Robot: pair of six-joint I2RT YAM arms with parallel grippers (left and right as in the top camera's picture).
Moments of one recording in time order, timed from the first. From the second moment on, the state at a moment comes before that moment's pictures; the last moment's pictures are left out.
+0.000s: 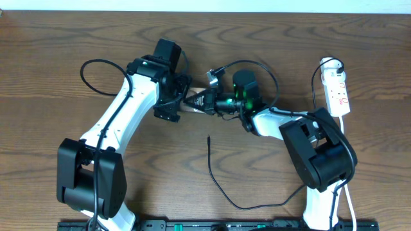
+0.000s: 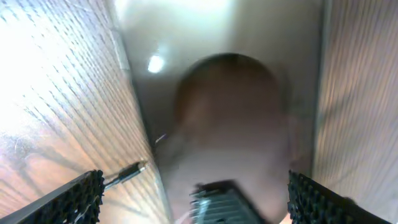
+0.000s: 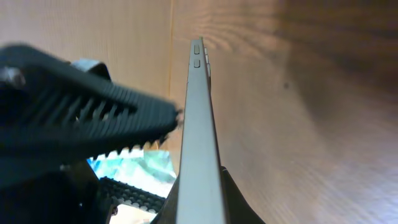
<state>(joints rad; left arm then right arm) -0.30 1.79 1.41 -0.96 0.21 -1.54 0.47 2.06 1.00 0.68 -0.93 1.09</state>
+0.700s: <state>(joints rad) -0.09 1.79 1.41 -0.61 0.68 -0.99 0.36 2.06 1.00 0.82 -0.86 1.67</state>
